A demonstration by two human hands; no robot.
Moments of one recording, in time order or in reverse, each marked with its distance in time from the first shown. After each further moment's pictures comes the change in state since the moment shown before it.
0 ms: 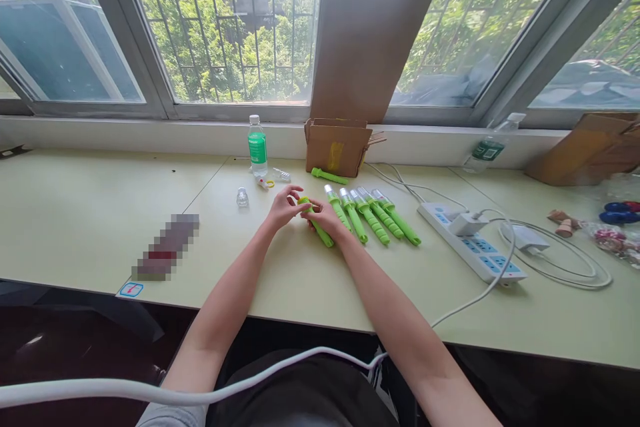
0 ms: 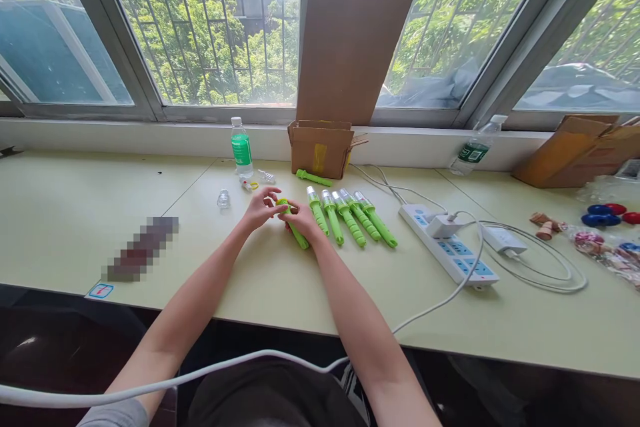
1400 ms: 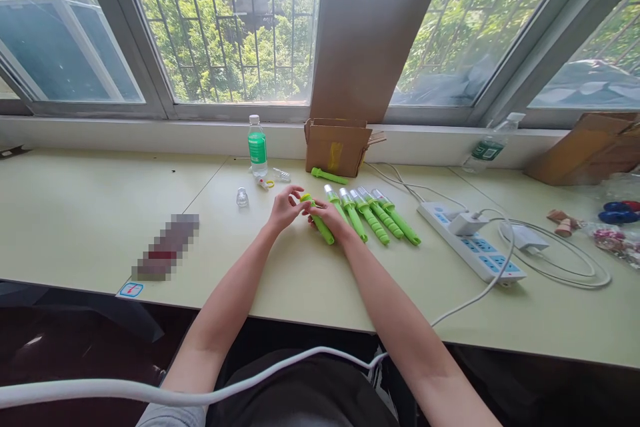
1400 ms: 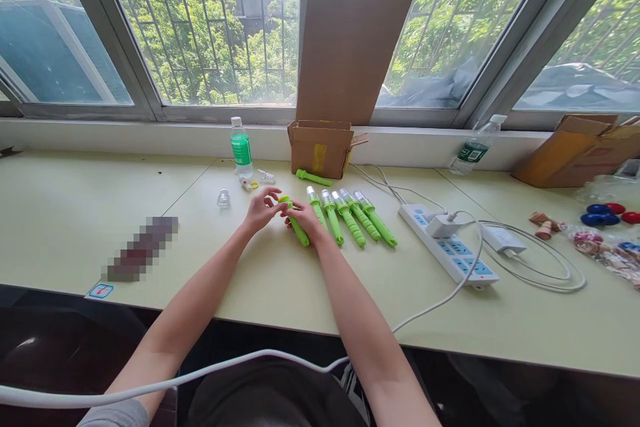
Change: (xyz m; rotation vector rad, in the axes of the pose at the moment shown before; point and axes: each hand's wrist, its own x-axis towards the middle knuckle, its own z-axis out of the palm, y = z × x) left_hand -0.003 0.009 0.007 0.084 0.099 0.030; right_hand -0.006 -0.009 -0.006 0.108 -0.027 0.045
